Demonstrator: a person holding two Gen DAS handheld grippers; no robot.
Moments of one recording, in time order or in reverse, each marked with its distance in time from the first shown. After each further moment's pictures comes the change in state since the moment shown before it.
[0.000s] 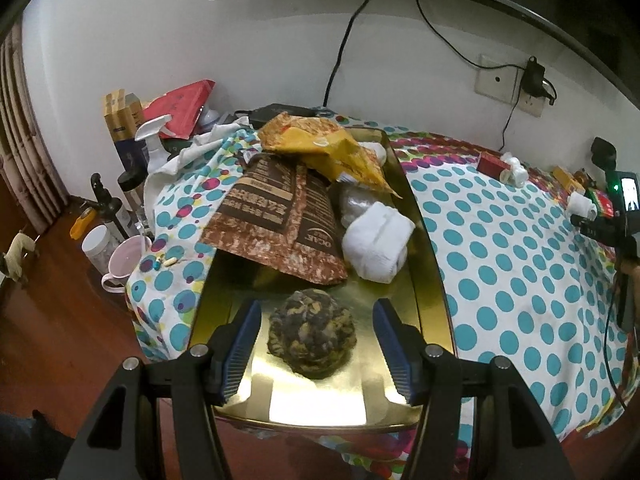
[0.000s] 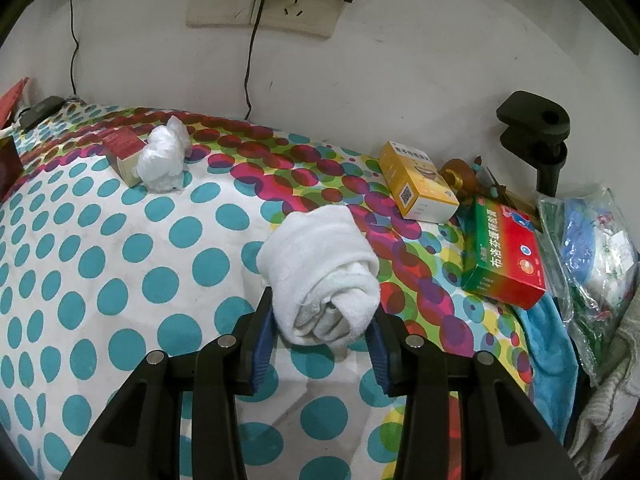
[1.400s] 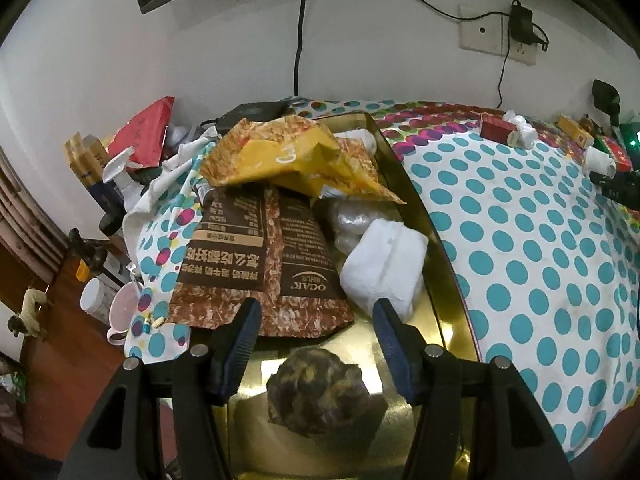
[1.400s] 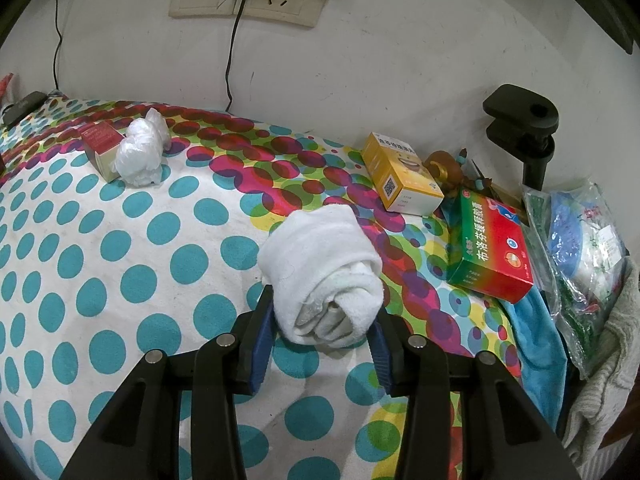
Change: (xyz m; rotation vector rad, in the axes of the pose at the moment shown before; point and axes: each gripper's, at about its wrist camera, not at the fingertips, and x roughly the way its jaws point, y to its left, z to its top) left arm 0.046 -0.019 0.038 0.198 0.076 0.033; right arm 0.008 -0.003 0.001 0.014 0.024 -0.057
